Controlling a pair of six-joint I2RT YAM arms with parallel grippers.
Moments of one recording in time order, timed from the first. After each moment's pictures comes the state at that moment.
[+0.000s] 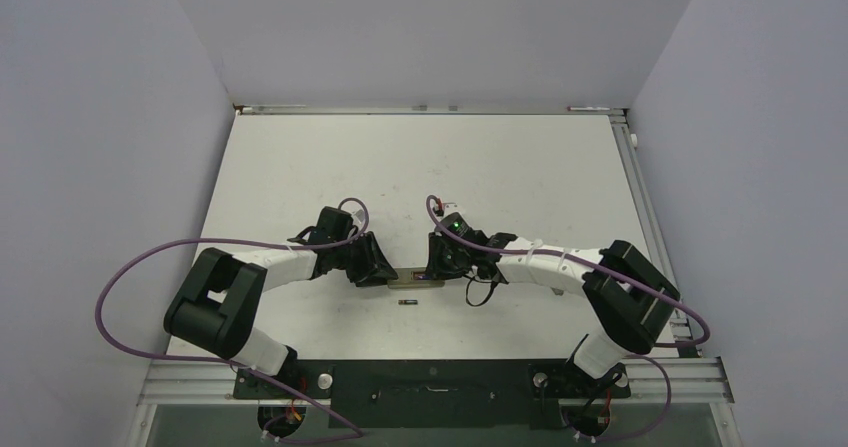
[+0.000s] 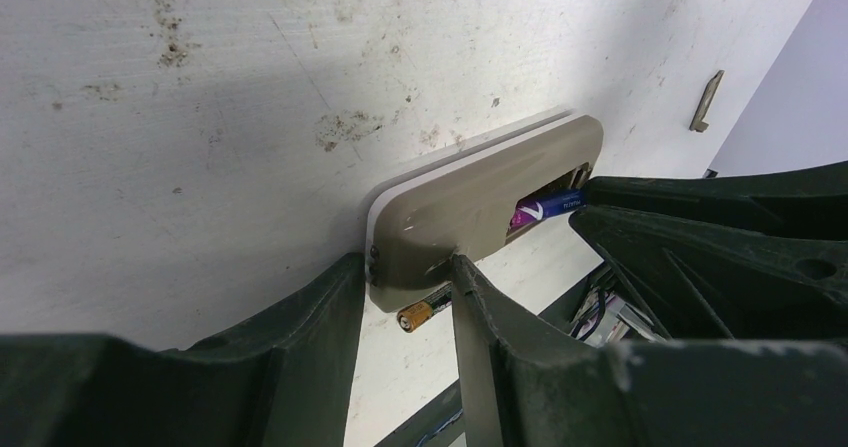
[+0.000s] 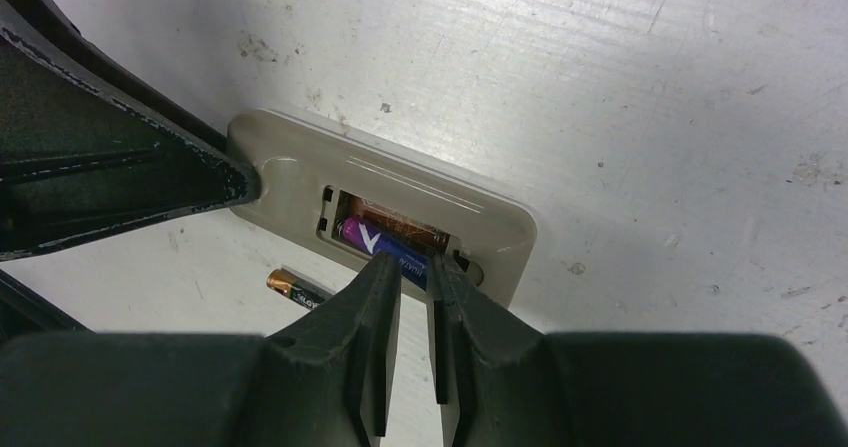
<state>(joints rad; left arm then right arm) -0.41 1.51 0.58 -0.05 0.50 -0.83 0.87 1.59 0.86 -0.17 0.00 0.66</state>
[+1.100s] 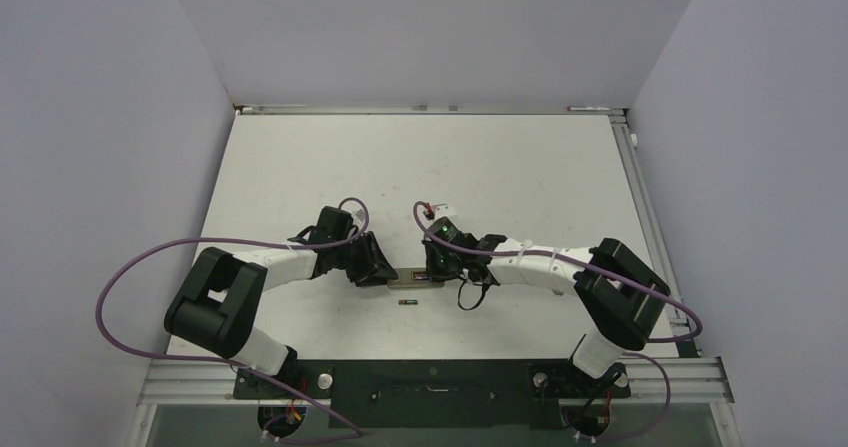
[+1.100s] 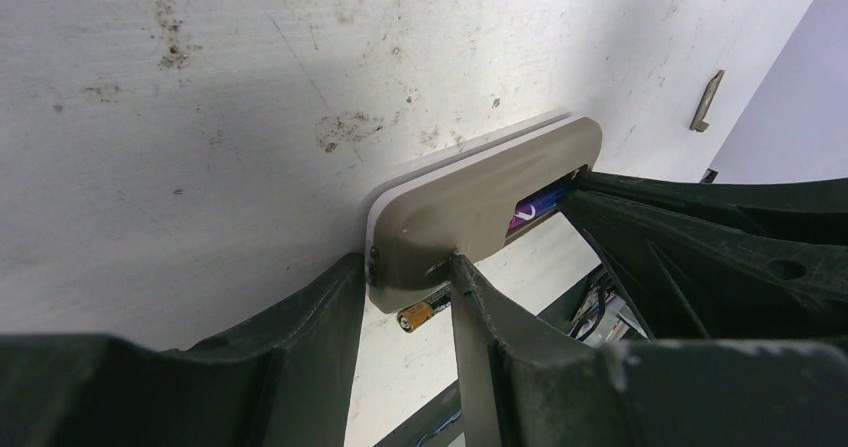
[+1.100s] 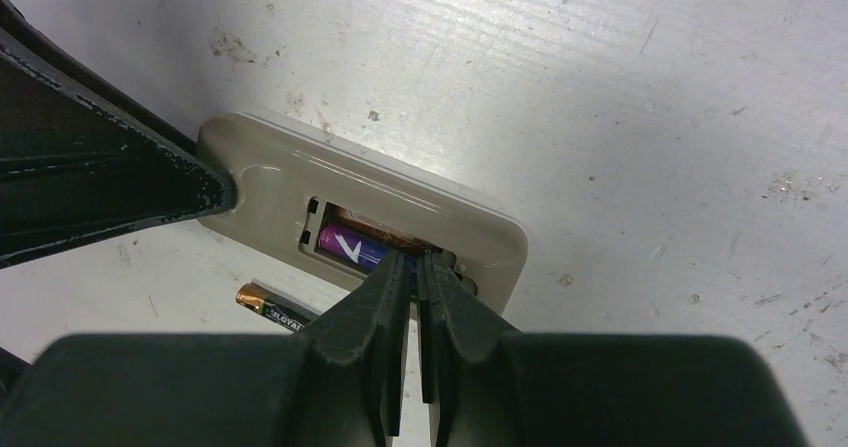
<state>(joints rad) -0.41 1.52 0.58 -0.06 0.50 -0.83 0.92 1.63 0.90 -0.20 0.09 0.61</state>
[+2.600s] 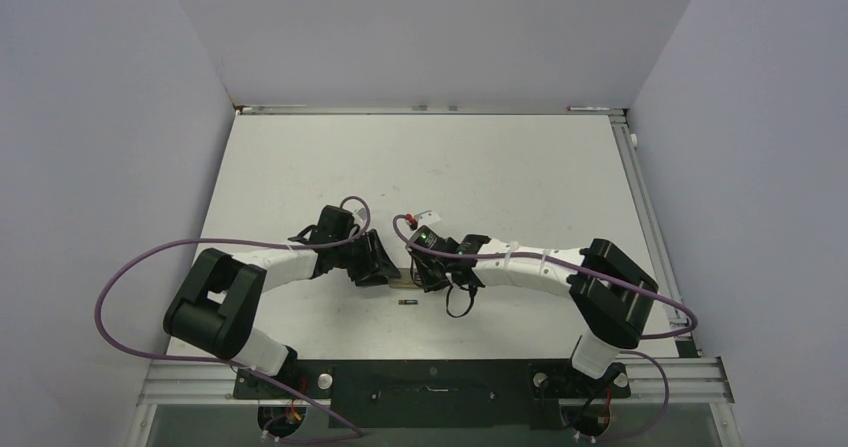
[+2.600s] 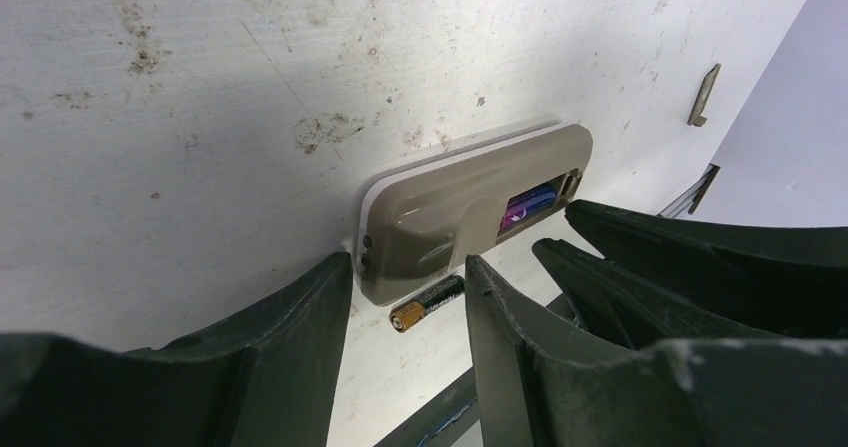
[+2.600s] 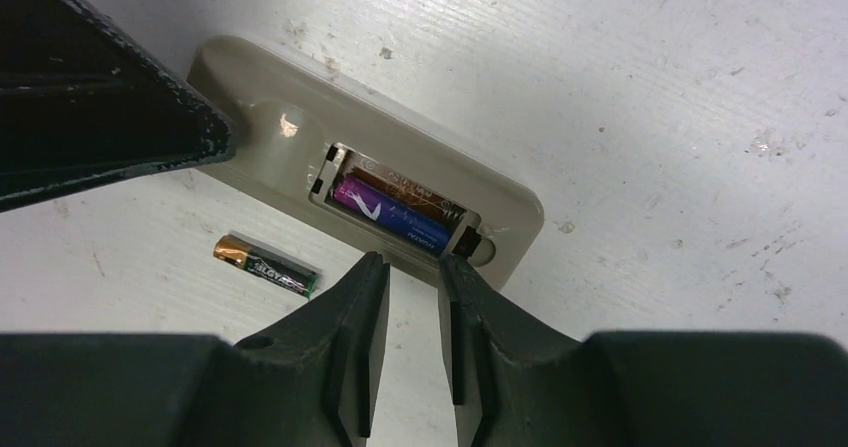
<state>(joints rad) -0.41 1.51 0.59 -0.06 0.51 -0.82 1.02 1.67 1.03 -0.43 0.21 0.55</state>
